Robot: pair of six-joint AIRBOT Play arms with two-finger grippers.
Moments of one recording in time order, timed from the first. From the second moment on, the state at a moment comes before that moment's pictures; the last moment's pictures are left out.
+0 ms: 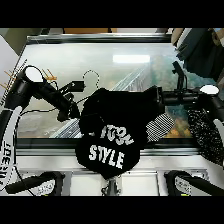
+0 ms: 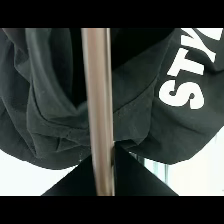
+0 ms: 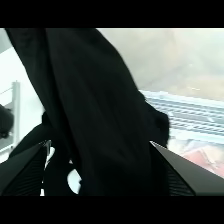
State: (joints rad) left arm -0.11 -1.37 1.33 1.02 -1.71 -0.23; right arm -0.09 -1.26 1.01 -0.21 1.46 0.19
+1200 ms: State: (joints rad) left arm -0.11 -1.37 1.33 1.02 -1.71 -0.23; right arm -0.13 -1.26 1.09 -0.24 1.51 0.29
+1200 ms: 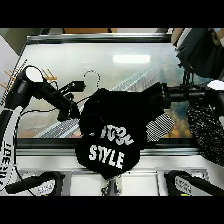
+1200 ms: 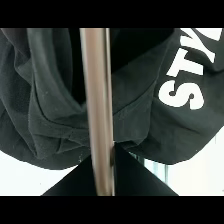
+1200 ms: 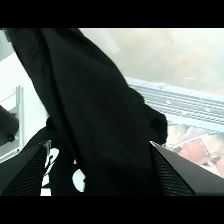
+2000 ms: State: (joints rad) left arm -0.11 -1.37 1.33 1.03 -1.71 -0.23; right arm -0.03 -1.30 1.09 -0.22 1.50 0.19
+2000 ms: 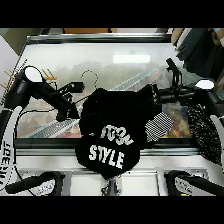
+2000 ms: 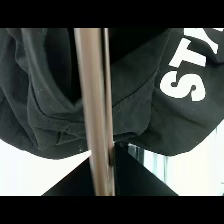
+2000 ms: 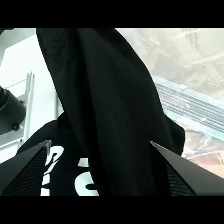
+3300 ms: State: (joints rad) left arm -0.11 -1.37 1.33 1.03 -1.71 -0.23; right arm -0.02 -1.30 1.09 -0.22 1.50 0.05
